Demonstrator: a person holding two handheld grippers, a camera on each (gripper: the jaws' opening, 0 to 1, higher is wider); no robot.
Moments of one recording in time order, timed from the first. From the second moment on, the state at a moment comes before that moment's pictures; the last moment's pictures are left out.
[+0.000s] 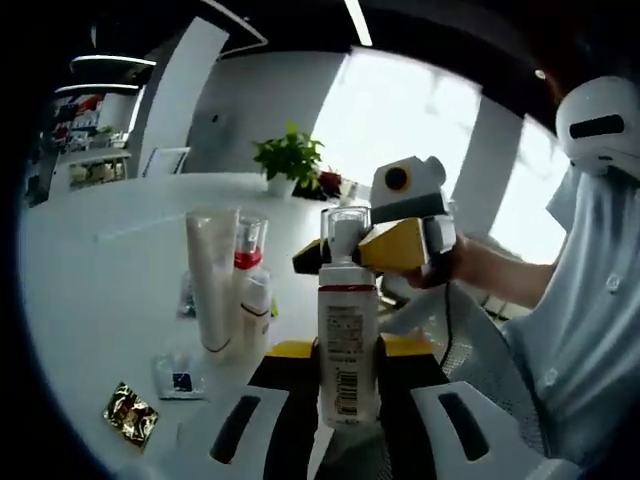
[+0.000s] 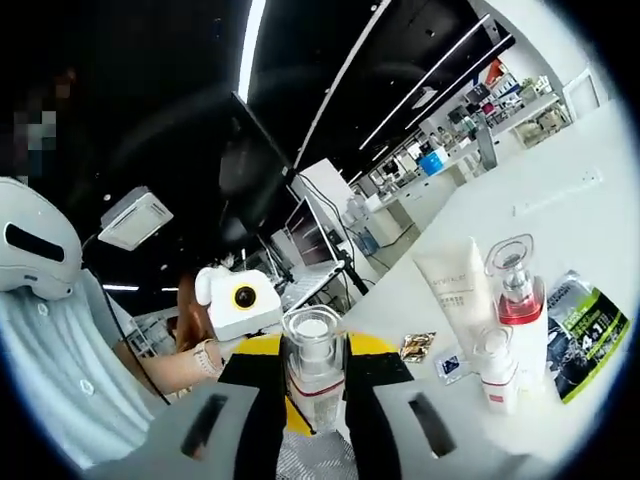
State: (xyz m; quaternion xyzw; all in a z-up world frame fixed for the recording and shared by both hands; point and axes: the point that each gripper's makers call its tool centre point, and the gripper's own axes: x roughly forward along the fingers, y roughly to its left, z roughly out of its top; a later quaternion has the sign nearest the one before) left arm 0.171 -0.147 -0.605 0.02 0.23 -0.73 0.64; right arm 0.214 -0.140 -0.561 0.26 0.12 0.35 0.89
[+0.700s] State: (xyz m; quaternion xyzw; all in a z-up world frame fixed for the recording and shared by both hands) left arm 0.215 -0.155 -0.626 0.19 0.17 -0.59 0.77; right arm 0.238 -0.160 -0.580 0.25 0.13 0.20 0.94
